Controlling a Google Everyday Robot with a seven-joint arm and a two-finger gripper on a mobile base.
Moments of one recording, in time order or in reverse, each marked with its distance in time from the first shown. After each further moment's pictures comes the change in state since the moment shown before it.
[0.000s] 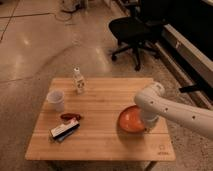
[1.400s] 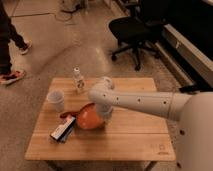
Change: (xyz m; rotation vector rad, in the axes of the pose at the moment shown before) arm -0.042 -0.223 -0.032 0.142 0.041 -0.175
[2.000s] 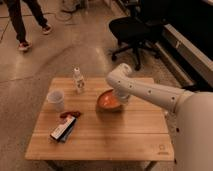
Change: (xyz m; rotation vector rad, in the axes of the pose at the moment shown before) arm 0.114 0.074 0.005 -0.068 0.091 0.242
